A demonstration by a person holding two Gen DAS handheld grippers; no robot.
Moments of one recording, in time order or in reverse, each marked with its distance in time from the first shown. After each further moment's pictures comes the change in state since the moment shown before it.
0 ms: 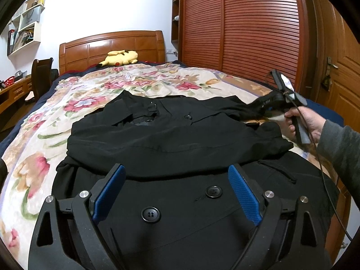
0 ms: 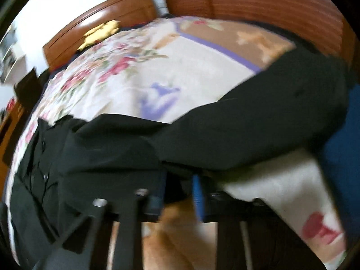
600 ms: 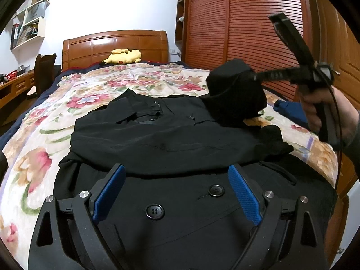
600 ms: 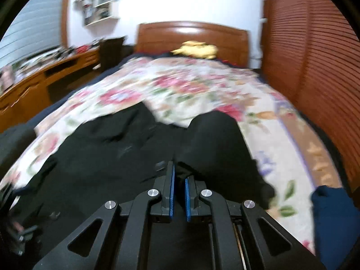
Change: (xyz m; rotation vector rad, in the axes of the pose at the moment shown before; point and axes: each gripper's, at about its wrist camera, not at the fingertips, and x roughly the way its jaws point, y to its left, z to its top) left arm -0.004 0.010 -0.002 -0.038 -0.006 0.002; right arm -0.144 0.167 -0.059 -0.555 -0.179 0.208
